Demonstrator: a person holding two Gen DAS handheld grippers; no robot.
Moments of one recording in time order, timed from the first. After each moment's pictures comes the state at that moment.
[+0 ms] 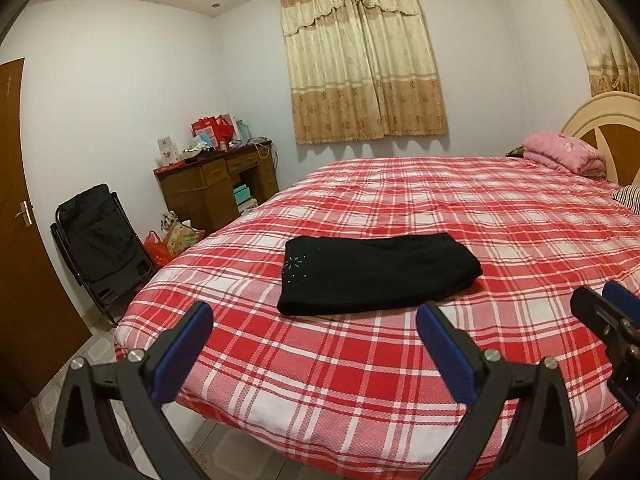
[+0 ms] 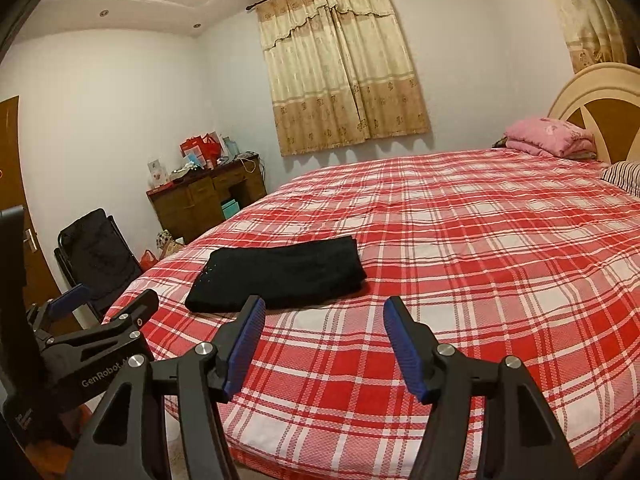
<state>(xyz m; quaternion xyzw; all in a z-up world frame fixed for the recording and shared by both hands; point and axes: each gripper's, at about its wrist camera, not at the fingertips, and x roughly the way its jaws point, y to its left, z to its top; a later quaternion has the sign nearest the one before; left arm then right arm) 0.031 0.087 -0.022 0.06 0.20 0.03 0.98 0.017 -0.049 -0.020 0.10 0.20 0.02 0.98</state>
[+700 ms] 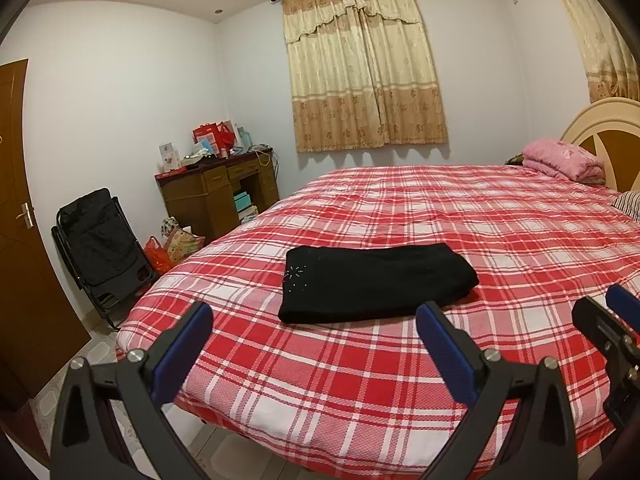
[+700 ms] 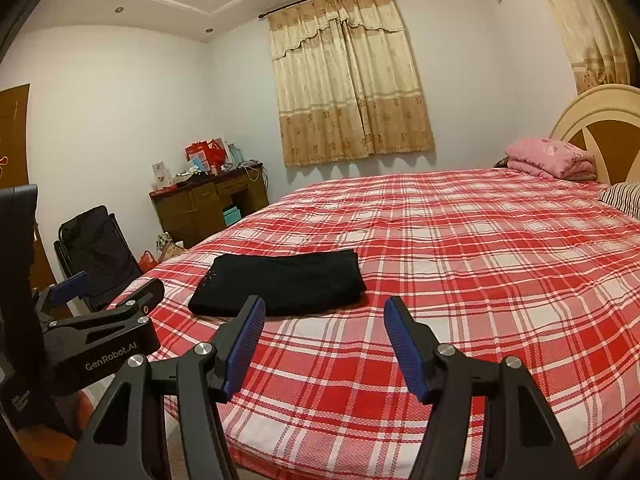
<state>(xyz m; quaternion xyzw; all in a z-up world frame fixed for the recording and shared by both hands) 0.026 0.086 -0.015 0.06 0.19 0.02 0.98 0.002 -0.038 -0.012 0.07 0.17 0.02 0.98</state>
